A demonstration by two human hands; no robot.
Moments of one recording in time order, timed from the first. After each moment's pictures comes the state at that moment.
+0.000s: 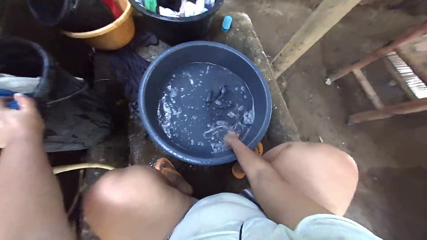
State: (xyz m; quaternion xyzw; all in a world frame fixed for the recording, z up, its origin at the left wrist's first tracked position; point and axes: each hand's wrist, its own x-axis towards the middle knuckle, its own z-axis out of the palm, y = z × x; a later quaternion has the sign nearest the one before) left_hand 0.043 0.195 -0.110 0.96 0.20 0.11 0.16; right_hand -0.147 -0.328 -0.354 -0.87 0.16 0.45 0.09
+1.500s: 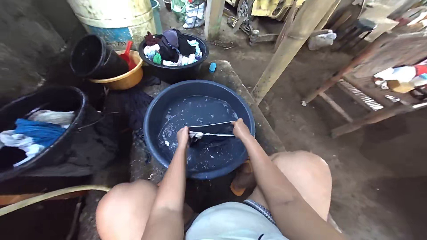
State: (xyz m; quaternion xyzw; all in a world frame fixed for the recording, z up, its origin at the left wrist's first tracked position) left_hand -0.038 -0.135 -0.232 0.74 0.09 -0.16 0.64; right_hand -0.137 -0.361 -0.154 -0.93 0.27 0.15 0.19
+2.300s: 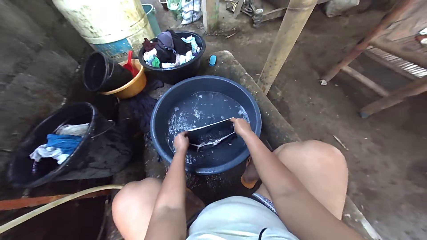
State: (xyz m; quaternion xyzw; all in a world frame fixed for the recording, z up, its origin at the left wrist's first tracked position) left_hand -0.053 -0.105 -0.217 0.96 -0.07 -0.16 0.22; right_hand -0.148 -0.371 -0.186 -0.92 0.26 0.17 0.23
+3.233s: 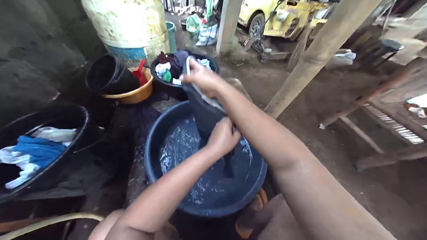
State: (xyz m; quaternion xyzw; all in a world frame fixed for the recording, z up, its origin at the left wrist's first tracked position) left_hand -0.042 -0.221 -0.033 0.80 -0.36 -0.10 0.48; right_hand 0.070 -0.281 0.060 -0.82 -0.10 -0.03 0.57
